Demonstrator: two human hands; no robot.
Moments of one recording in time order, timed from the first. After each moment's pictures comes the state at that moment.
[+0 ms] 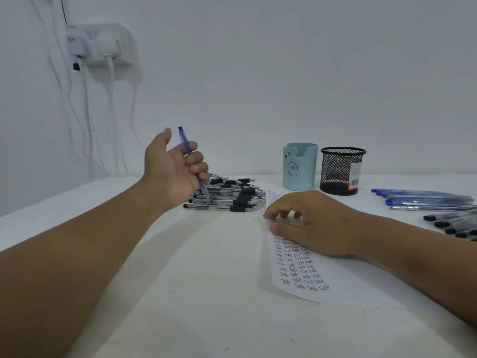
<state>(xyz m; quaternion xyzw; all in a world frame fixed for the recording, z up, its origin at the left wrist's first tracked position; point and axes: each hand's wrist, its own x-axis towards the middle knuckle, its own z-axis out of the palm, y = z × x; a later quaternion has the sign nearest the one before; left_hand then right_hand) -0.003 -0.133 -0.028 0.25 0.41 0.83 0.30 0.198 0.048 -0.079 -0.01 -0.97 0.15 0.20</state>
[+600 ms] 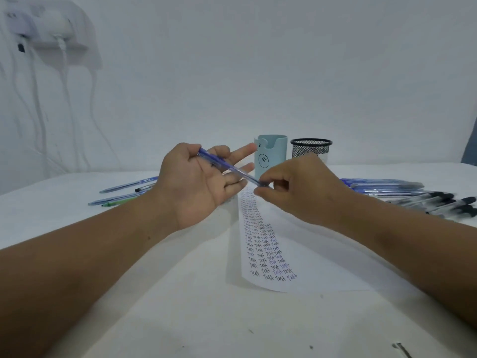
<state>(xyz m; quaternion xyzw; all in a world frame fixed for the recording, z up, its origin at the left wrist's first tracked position) 0.076 -0.096 -0.045 0.36 0.36 0.75 0.43 0.218 0.050 -0.053 -0.07 -0.93 0.08 0.34</state>
